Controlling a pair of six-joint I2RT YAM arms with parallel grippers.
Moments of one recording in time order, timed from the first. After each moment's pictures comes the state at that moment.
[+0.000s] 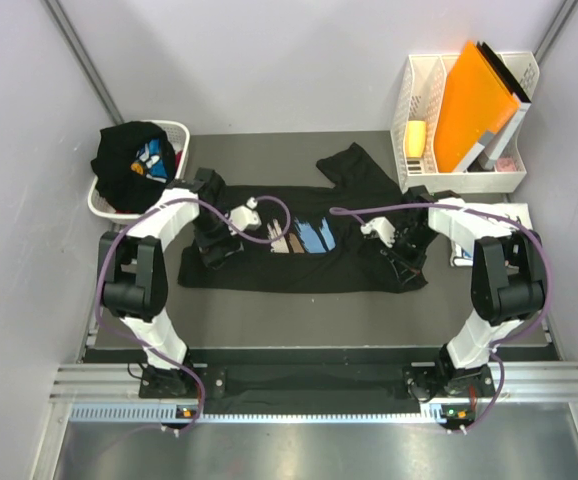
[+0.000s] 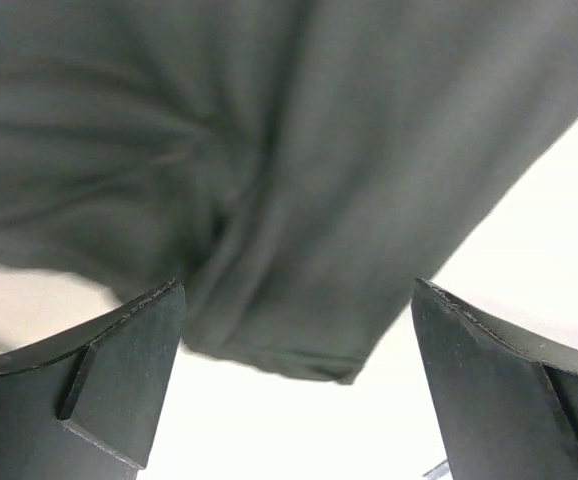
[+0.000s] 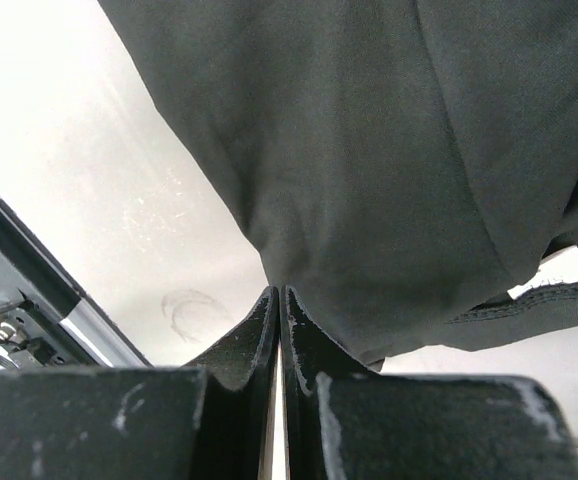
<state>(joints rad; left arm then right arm) -0.19 1.76 1.27 -0.98 0.15 1.02 0.20 1.70 1.12 -1.04 -0.35 -0.85</state>
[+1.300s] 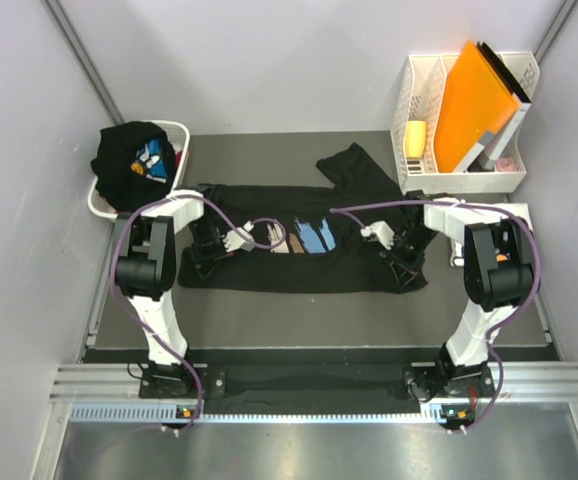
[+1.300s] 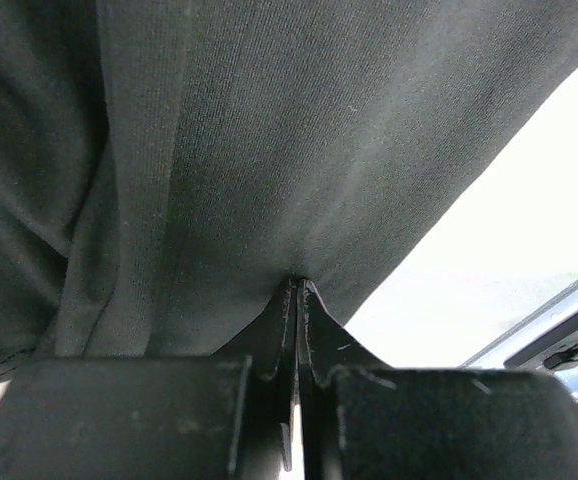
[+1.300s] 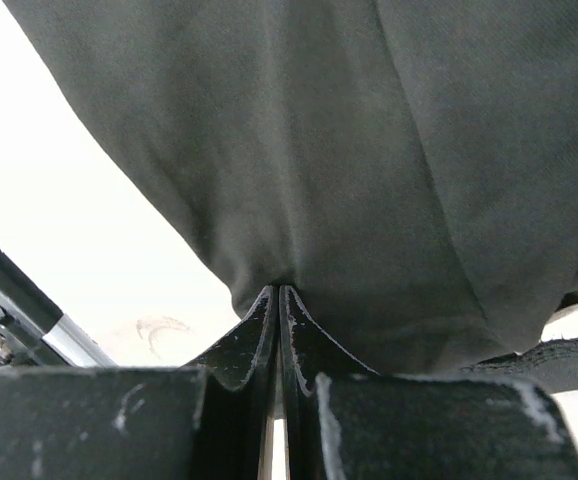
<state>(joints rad) -0.13 1.94 1.30 -1.11 0.11 1.06 0.18 1.80 1.12 -0.99 -0.34 -0.85</state>
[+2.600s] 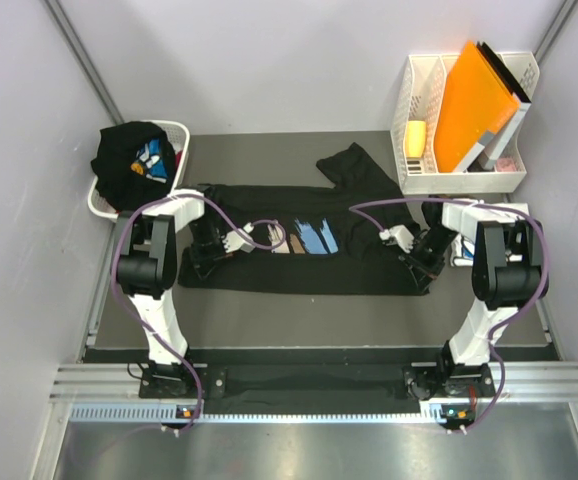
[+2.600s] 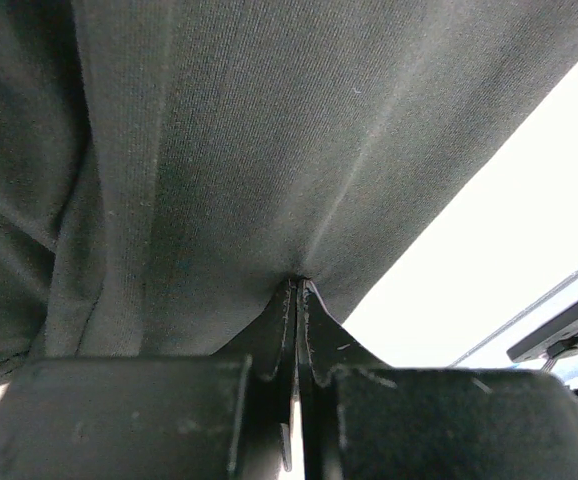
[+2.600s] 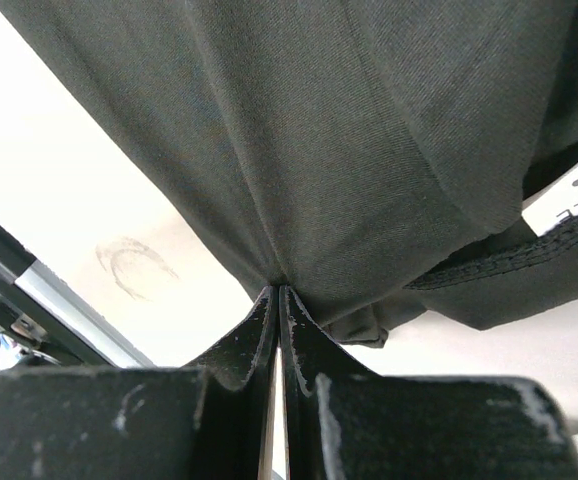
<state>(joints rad) -0.13 1.96 1.31 -1.14 0.11 1.07 0.04 1.80 1.09 -1.06 -0.28 -0.94</state>
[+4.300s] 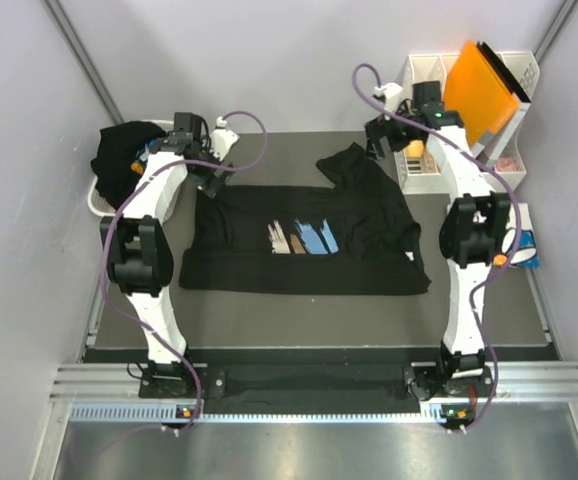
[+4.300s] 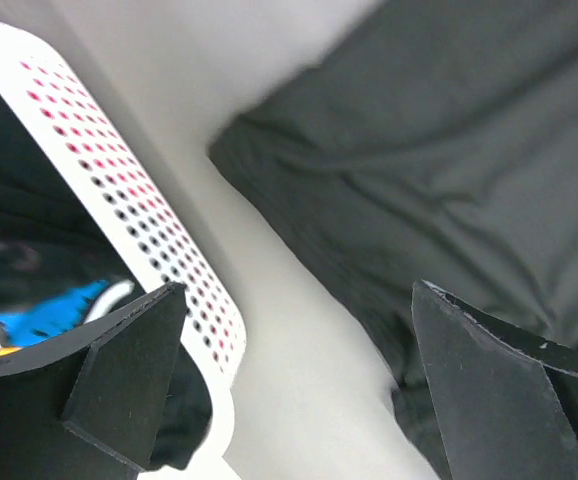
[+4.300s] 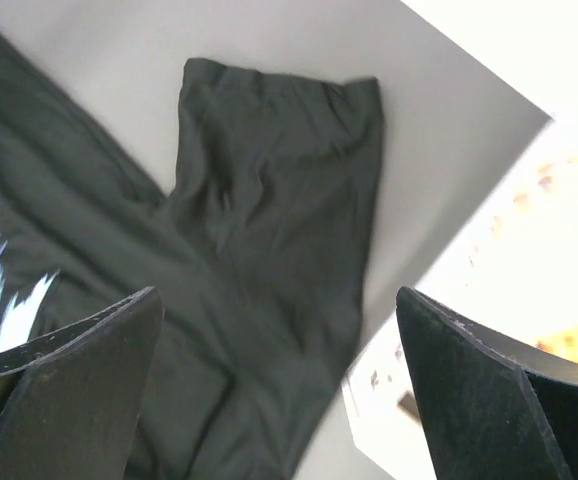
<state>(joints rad) -0.08 1.95 1.77 -0.79 0.07 0.63 0.10 2.23 2.23 -0.77 -0.49 -0.39</state>
